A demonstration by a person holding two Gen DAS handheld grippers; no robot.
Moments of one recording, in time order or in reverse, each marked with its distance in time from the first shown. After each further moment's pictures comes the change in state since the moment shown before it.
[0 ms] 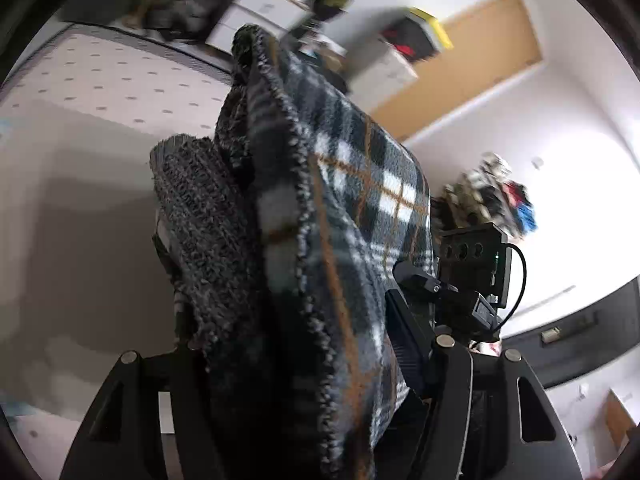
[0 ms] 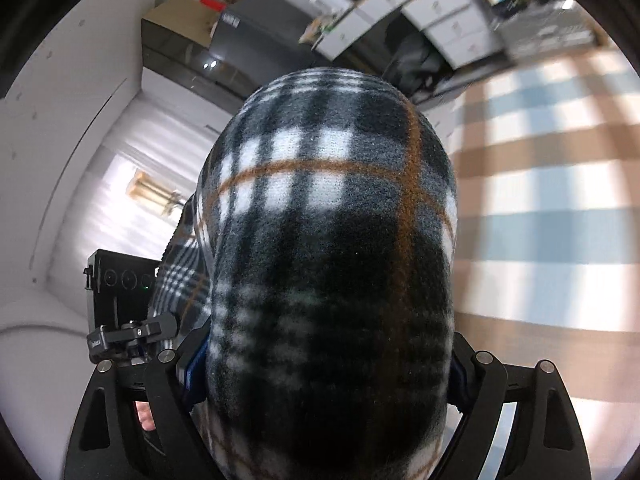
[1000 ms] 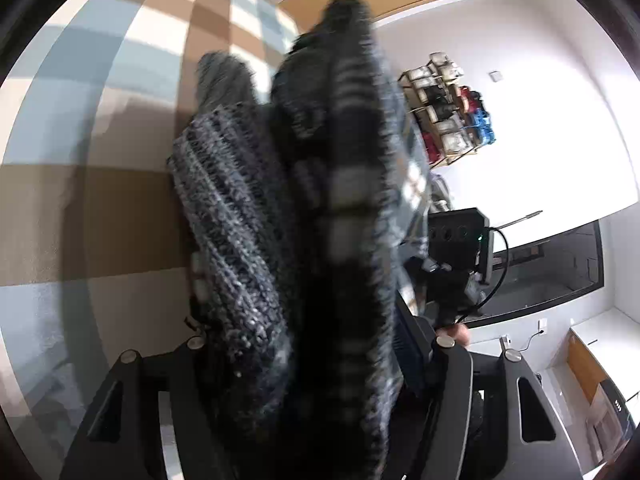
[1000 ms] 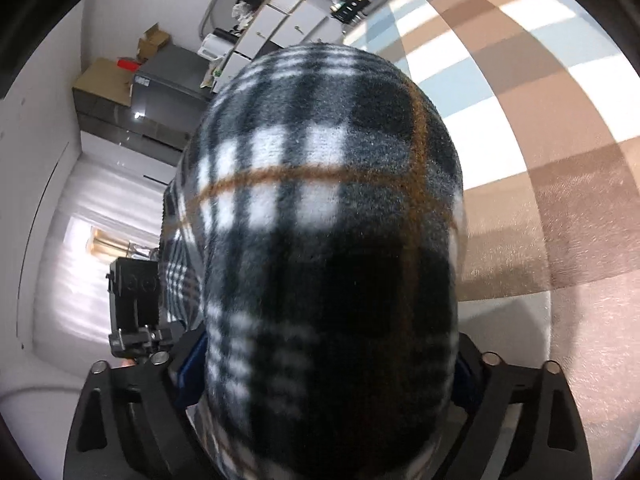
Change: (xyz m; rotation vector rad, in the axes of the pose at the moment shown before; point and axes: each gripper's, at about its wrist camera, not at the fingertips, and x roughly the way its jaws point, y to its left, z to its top) left arm 0.347 -0.170 -0.101 0.090 0.323 -0.332; right arm -0.286 -0.262 -0.118 0.170 -0.121 -0.196
